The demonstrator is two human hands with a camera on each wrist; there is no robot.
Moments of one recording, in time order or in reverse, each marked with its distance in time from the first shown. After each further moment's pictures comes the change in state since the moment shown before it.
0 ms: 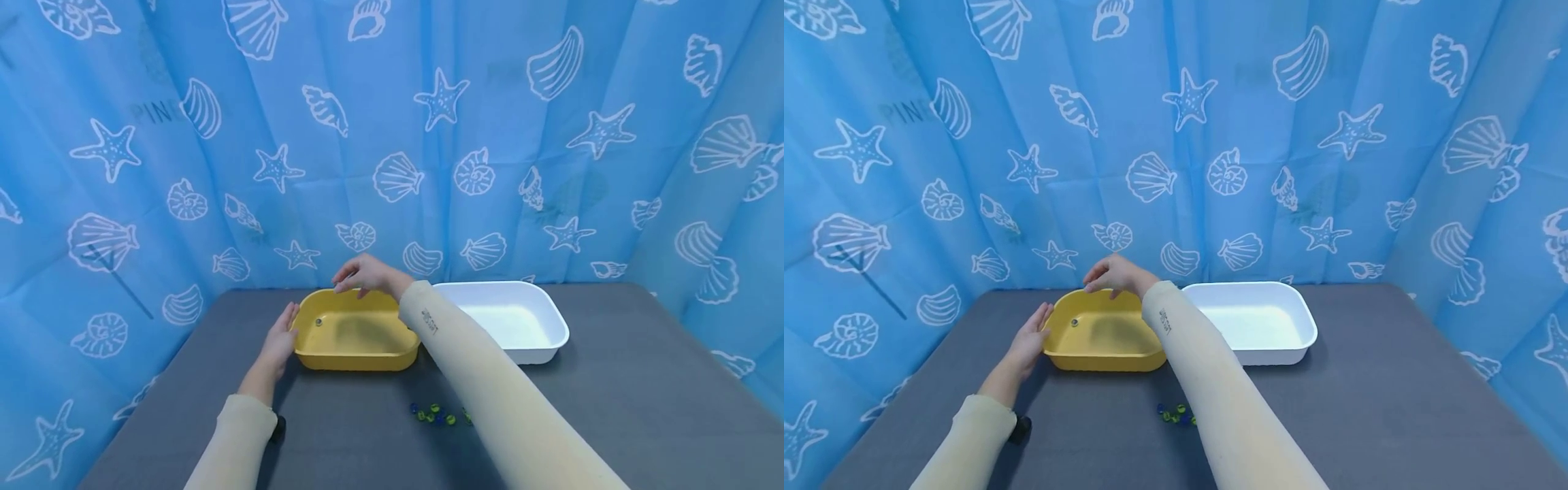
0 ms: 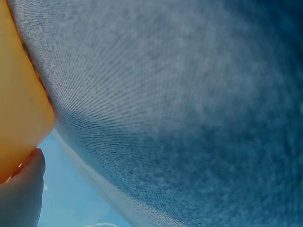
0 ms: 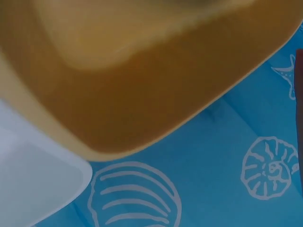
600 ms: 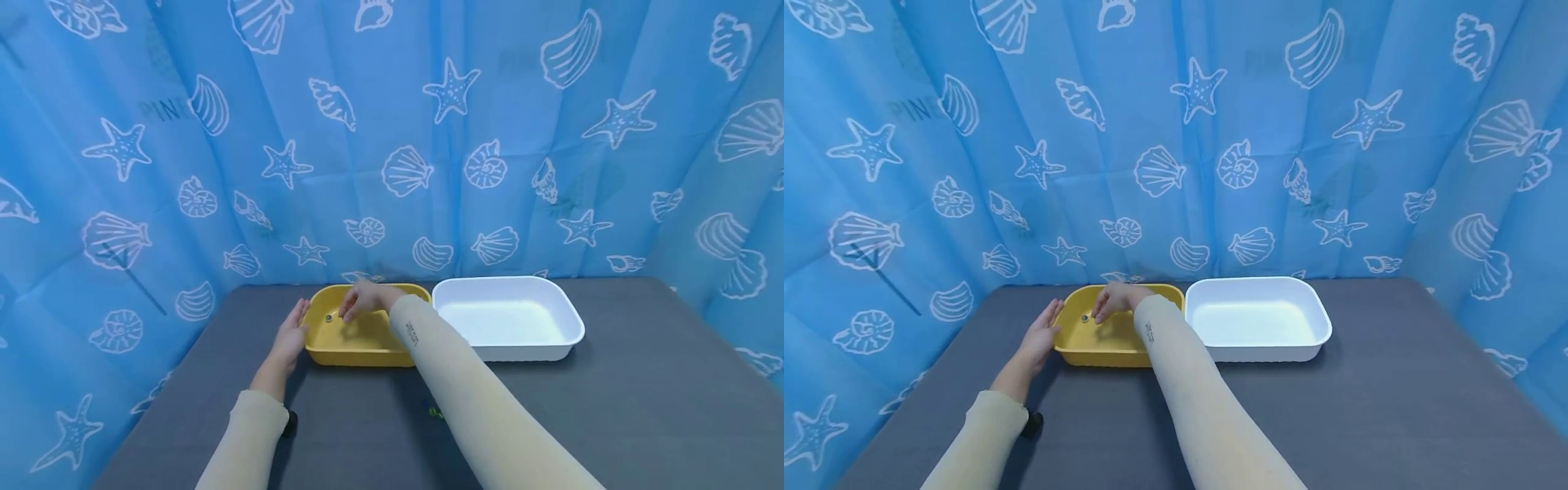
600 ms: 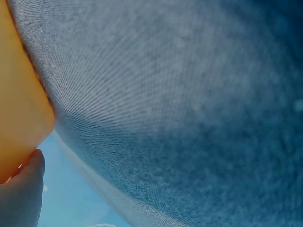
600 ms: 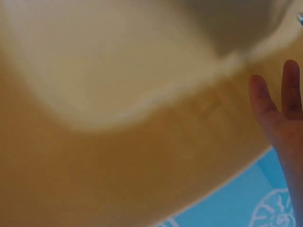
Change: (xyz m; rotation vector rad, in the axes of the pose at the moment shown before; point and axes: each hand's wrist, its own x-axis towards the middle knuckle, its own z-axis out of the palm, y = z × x) left_hand 0.003 -0.001 0.002 -0.010 0.024 -0.002; right_hand 0.021 0.029 0.034 -0.290 -0.199 0.061
